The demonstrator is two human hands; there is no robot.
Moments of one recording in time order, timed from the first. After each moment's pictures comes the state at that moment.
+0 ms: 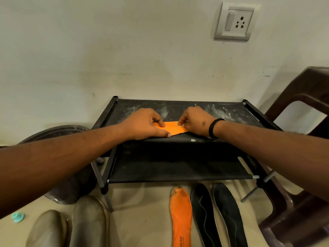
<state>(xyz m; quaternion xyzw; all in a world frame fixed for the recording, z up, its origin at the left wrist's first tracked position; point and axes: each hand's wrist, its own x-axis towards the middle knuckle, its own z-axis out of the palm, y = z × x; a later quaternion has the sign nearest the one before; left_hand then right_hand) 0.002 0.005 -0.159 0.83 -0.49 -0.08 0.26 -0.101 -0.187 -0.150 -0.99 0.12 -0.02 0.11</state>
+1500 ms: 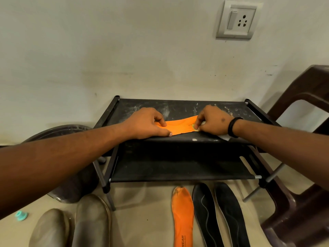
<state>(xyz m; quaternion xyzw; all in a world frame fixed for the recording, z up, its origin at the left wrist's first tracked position) 0.003 0.006 -0.160 0.83 -0.49 -0.08 0.26 -0.132 -0.213 -0.144 -0.98 0.15 -0.03 0.15</state>
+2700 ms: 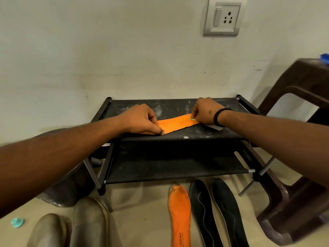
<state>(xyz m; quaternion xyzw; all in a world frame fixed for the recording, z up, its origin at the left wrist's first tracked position) 0.008 -0.009 -0.147 0.84 -0.48 -0.13 0.21 -0.119 -0.233 -0.139 -0.97 0.21 -0.02 0.10</state>
